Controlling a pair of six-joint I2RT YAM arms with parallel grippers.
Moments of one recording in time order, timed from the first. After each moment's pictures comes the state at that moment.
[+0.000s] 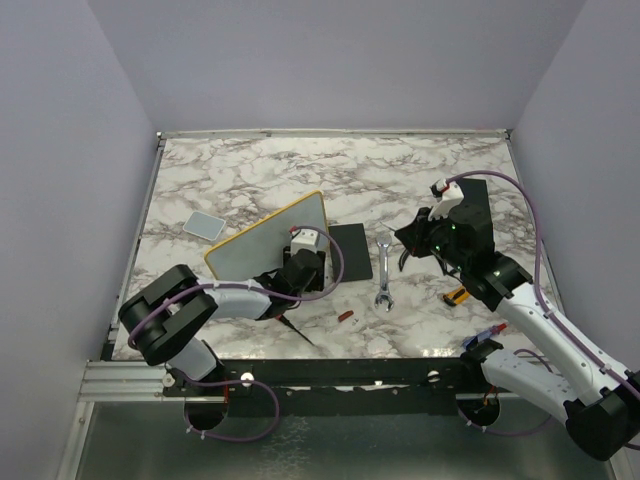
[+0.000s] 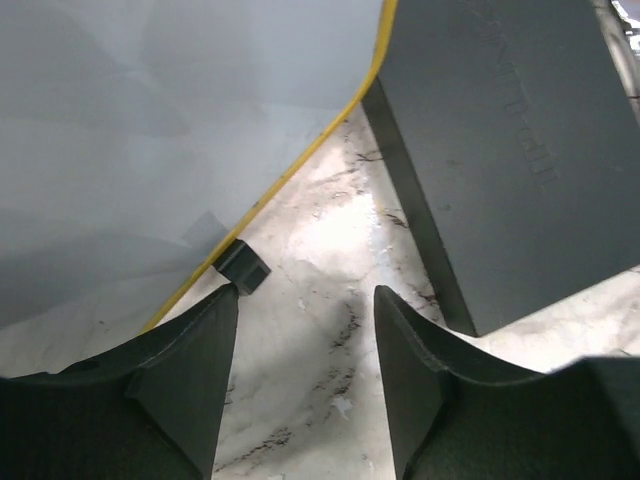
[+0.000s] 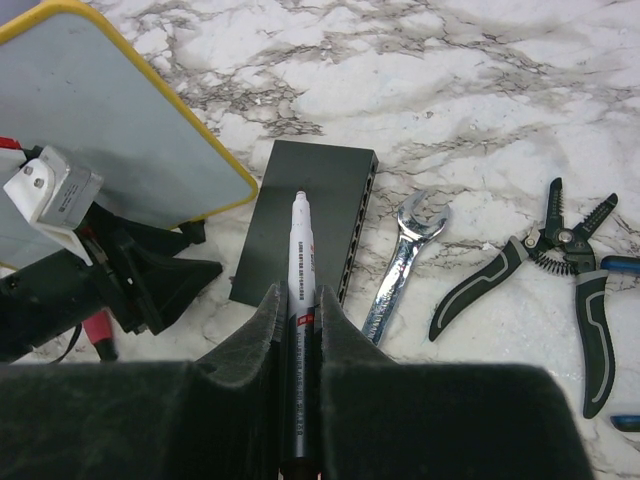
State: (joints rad) left arm -0.88 1.53 0.53 0.35 -0.42 -0.50; right arm 0.51 0.91 0.78 -0.27 -0.01 0.31
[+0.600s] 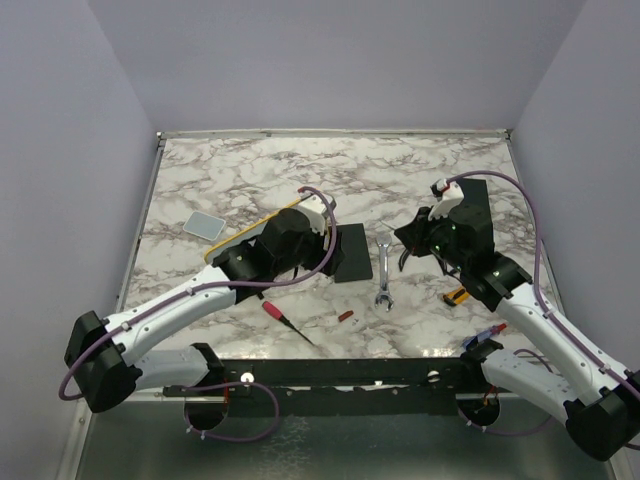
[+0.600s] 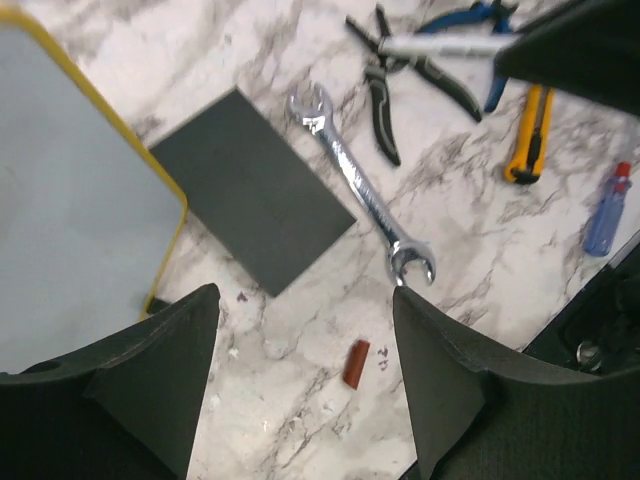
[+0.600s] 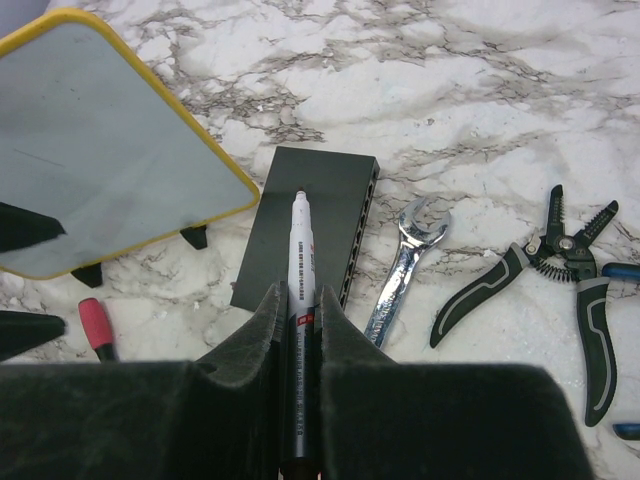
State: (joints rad) left arm -0.88 1.16 0.87 -0.22 -0.09 -0.34; right arm 0.51 0.91 0.77 -0.25 0.00 0.31
